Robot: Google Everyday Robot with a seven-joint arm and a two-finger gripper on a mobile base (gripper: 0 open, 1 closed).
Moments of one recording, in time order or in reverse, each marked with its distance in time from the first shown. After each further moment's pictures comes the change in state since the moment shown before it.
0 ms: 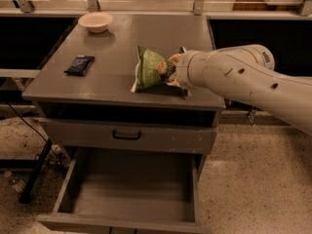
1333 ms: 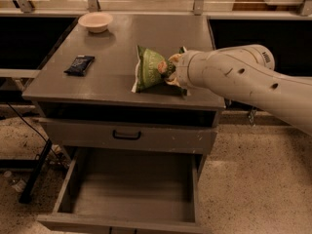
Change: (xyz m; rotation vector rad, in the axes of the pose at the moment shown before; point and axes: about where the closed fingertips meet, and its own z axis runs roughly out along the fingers) arm 0.000 0.000 0.000 0.000 0.000 0.000
